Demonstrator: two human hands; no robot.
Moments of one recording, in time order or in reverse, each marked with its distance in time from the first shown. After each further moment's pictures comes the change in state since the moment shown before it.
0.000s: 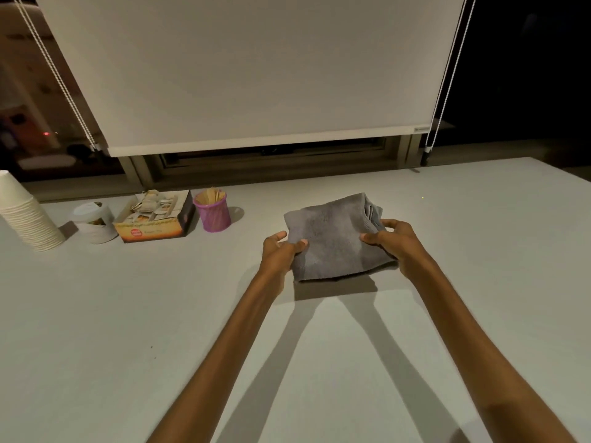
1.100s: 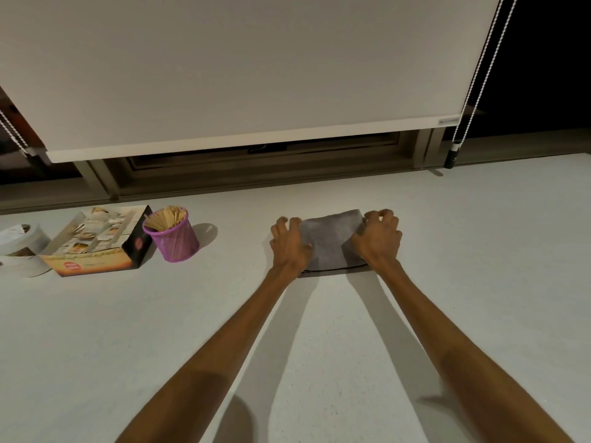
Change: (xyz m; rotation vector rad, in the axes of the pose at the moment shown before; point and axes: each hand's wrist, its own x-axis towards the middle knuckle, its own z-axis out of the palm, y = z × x) left_hand 0.221 -0.038 0.080 0.971 0.119 0.395; right_hand 0.225 0.037 0.050 -0.836 0.326 -0.357
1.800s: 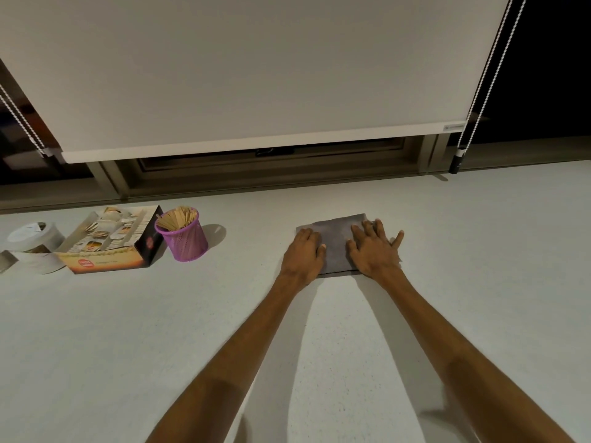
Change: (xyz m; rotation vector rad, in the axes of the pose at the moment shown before) left_hand -0.011 -0.016 0.008 0.130 -0.159 0.192; right_hand -0.010 0.009 0.013 -0.273 -0.293 -0.235
